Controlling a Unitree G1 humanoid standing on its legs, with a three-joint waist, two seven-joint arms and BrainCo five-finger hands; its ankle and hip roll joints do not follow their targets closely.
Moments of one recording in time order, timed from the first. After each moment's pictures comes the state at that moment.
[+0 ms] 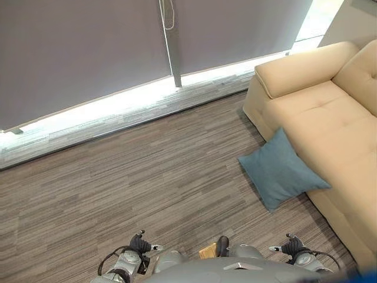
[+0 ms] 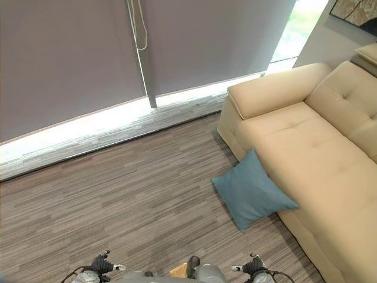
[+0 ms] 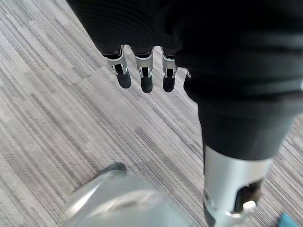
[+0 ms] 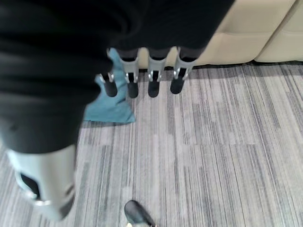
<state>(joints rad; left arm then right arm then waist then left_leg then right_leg) -0.03 0.24 -0.19 1.28 0.03 -0.10 0.15 -0.03 -0.28 0.27 1.28 -0.14 -0.02 -0.20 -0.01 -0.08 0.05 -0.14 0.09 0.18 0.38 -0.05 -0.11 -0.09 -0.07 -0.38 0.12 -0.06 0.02</state>
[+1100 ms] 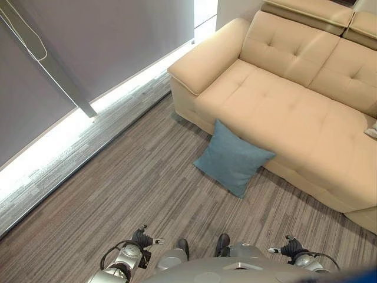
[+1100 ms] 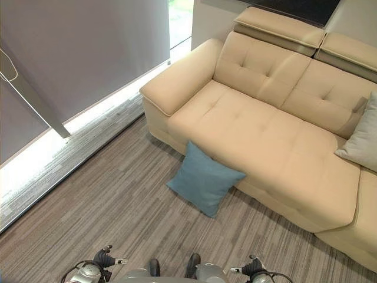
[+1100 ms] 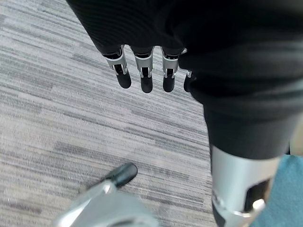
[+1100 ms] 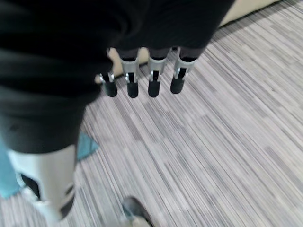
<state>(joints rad) -0.06 0.25 -0.20 1.28 0.03 -0.09 0.13 -0.04 -0.27 0.23 1.28 -0.14 -0.02 -0.20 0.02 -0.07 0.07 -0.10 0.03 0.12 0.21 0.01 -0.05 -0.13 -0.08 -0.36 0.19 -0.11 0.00</state>
